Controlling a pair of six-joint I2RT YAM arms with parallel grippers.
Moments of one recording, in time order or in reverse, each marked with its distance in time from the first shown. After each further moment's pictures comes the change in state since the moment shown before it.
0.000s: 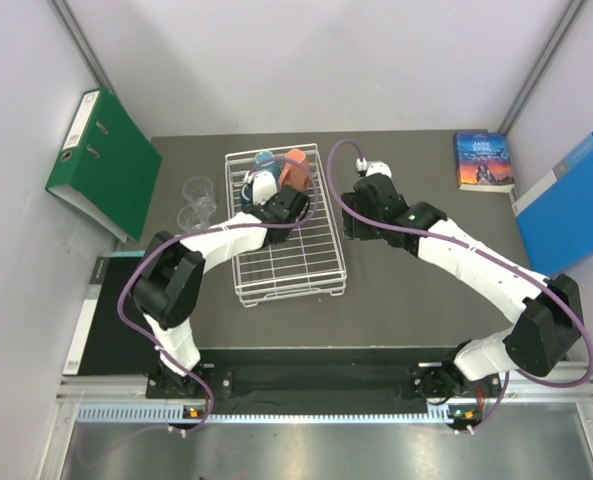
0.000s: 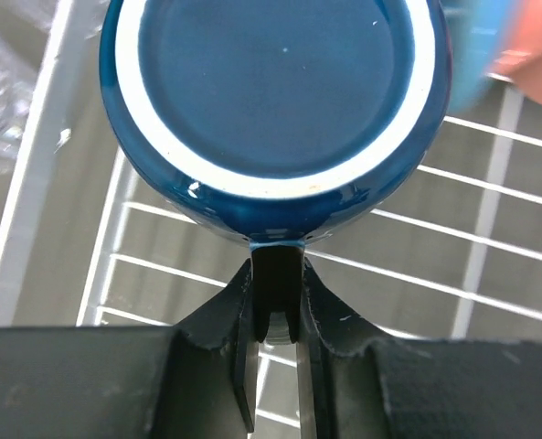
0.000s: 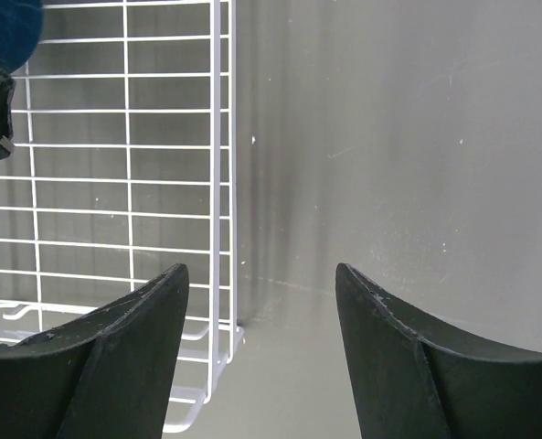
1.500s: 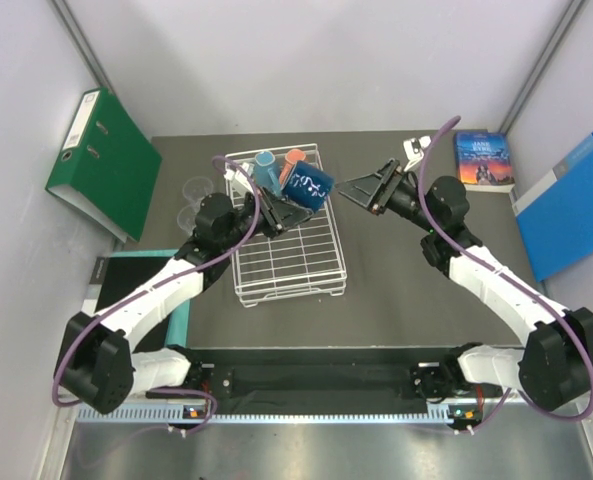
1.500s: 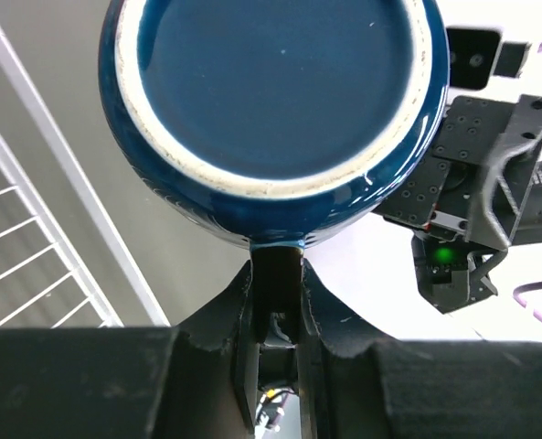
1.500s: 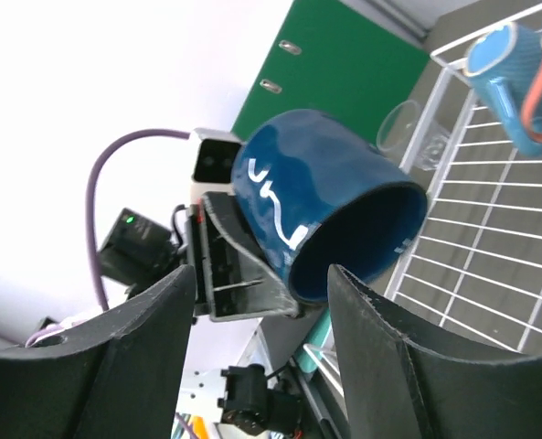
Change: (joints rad) left arm 0.146 -0.594 -0.431 0.749 1.230 -0.254; right arm -0.284 -0.198 -0.386 1.106 -0.824 0.630
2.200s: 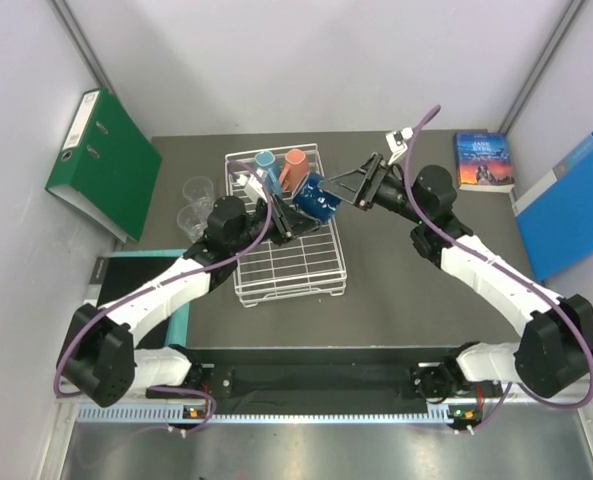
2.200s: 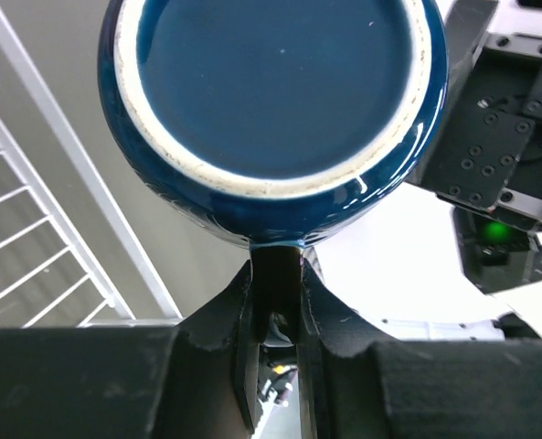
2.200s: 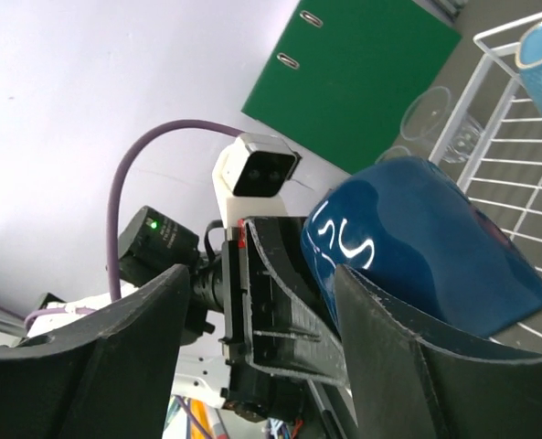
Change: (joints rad) left arm -0.061 0.049 0.000 -0.003 0.013 0.016; right arm 0.077 0.084 0.121 -0.032 -0.019 -0.036
